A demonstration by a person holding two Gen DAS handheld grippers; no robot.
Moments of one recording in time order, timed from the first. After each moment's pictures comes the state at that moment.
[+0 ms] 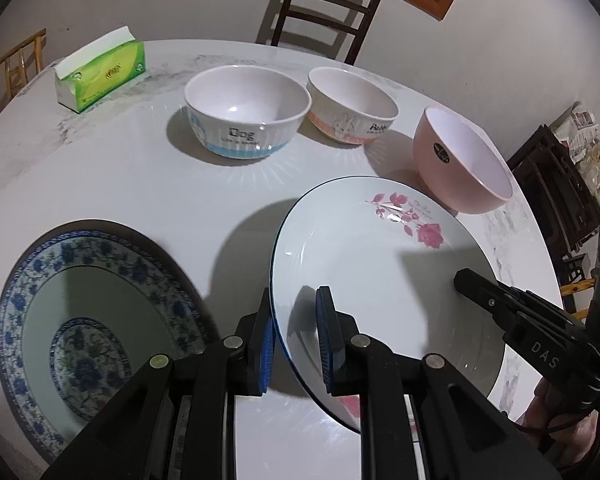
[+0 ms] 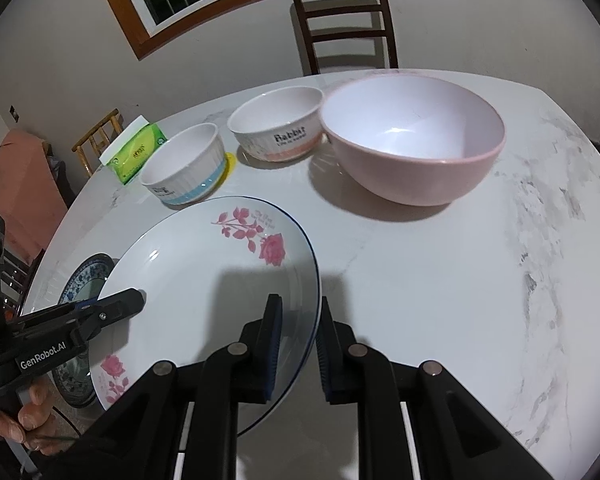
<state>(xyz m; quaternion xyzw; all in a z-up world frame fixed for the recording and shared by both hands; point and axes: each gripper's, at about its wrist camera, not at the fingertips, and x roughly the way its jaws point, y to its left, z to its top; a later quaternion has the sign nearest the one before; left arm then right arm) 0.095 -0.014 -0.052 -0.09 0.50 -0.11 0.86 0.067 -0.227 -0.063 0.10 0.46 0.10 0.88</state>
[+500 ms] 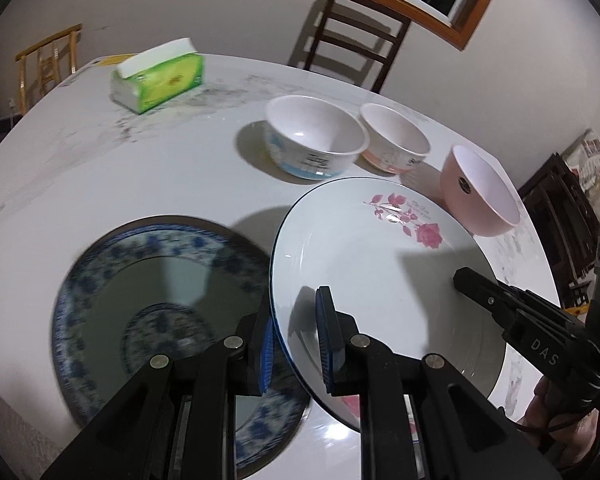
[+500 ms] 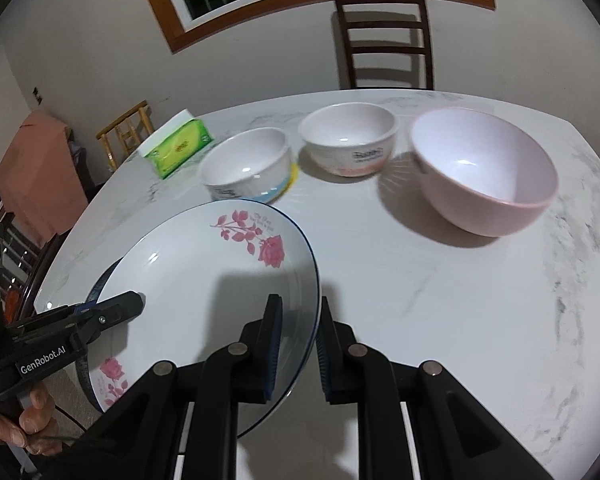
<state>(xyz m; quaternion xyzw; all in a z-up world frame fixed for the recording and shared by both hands) 0.065 0.050 -0.032 -0.12 0.47 -0.06 0.87 0.058 -0.172 -0.038 0.07 0.44 0.14 0.88</state>
